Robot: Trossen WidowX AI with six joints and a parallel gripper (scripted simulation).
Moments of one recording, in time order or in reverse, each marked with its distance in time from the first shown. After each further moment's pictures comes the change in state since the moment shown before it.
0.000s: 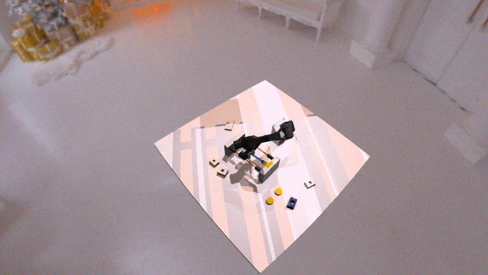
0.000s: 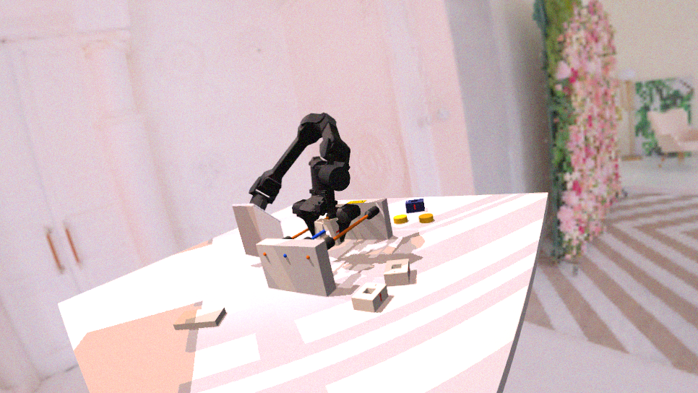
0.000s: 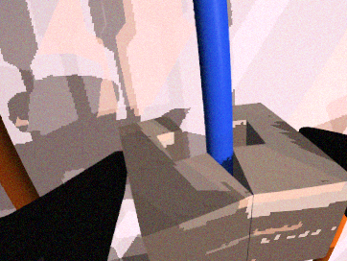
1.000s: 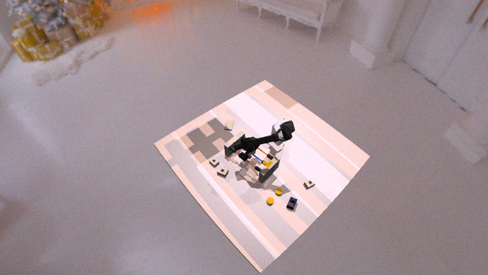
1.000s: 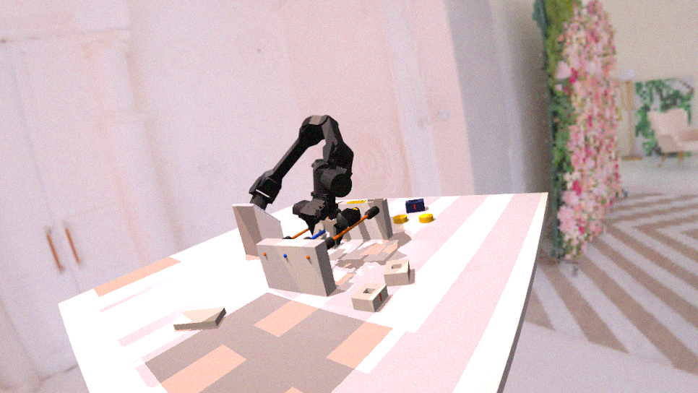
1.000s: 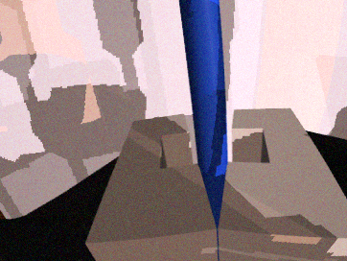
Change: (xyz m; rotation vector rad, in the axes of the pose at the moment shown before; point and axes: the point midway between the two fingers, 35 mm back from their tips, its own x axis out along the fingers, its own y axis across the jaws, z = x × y) arm 0.008 -0.004 -0.002 0.006 0.010 -0.069
